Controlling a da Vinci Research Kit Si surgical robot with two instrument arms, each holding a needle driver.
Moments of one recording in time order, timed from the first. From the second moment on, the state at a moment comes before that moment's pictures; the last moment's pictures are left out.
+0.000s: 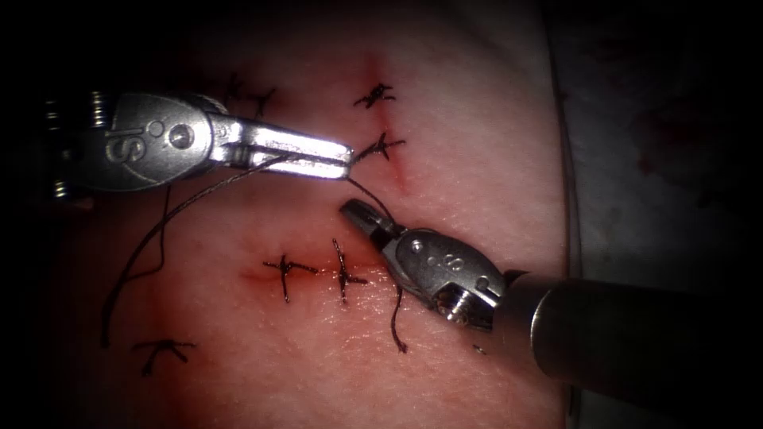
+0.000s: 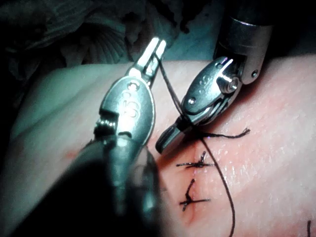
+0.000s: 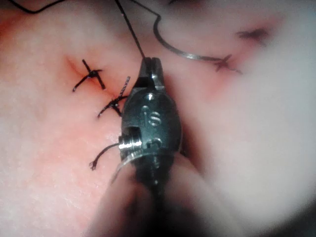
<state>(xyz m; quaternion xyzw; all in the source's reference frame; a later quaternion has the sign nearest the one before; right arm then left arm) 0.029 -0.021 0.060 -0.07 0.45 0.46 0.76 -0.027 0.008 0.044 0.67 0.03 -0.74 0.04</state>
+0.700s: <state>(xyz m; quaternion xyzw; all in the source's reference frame) 0.007 -0.023 0.053 -0.13 0.42 0.44 0.78 -0.035 -0.010 0.042 0.71 0.06 -0.69 0.09</state>
